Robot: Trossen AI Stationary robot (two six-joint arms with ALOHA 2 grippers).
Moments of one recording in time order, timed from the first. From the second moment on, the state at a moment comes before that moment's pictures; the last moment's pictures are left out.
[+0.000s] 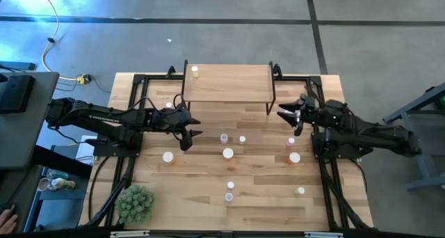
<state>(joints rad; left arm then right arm) 0.13 1.10 0.61 -0.10 -0.16 -0.21 -0.27 0.39 0.31 0.03 0.00 0.26</state>
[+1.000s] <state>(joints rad) 0.13 1.10 0.61 -0.11 -0.17 -0.21 -0.10 0.85 0.55 0.03 -0.03 0.23</state>
